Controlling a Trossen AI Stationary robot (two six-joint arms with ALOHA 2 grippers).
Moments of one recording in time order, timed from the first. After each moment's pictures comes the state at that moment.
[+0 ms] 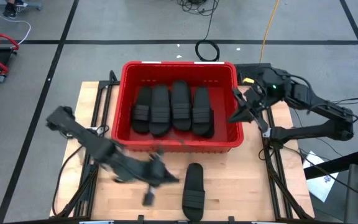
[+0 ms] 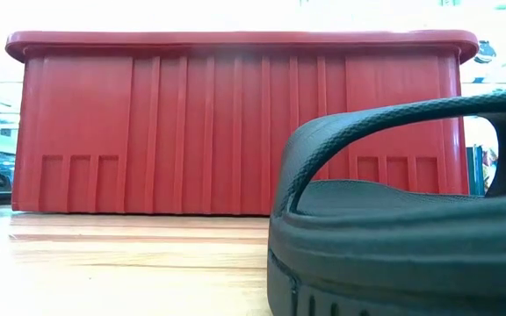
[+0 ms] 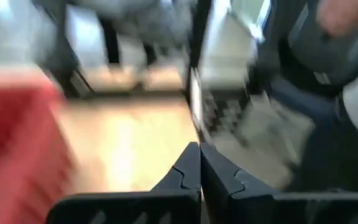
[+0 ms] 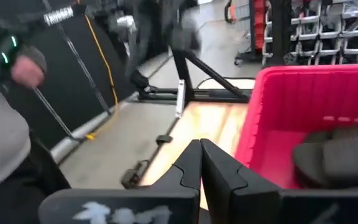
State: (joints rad) left arm -0.57 1.60 1.65 -0.42 -0.30 -0.26; right arm -0.30 0.96 1.23 -0.58 -0.78 0.03
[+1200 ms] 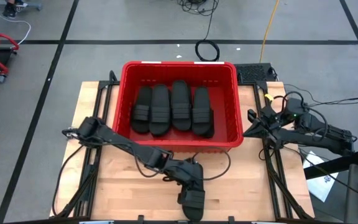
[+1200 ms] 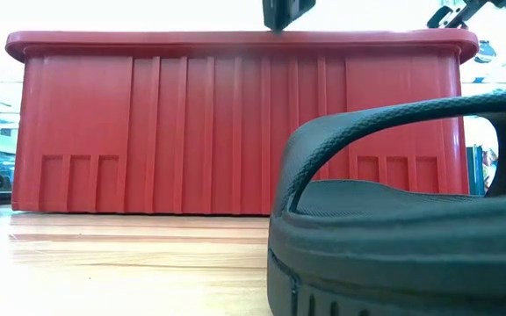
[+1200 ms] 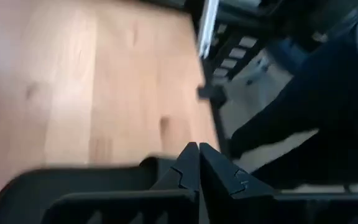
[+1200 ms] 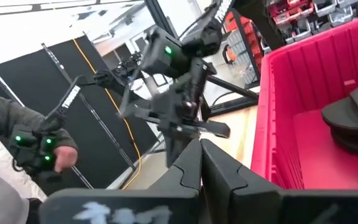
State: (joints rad) left arm -0.38 1.99 1.63 -0.25 0.10 -0.44; right arm -0.28 0.32 0.51 -0.19 -0.71 0.49
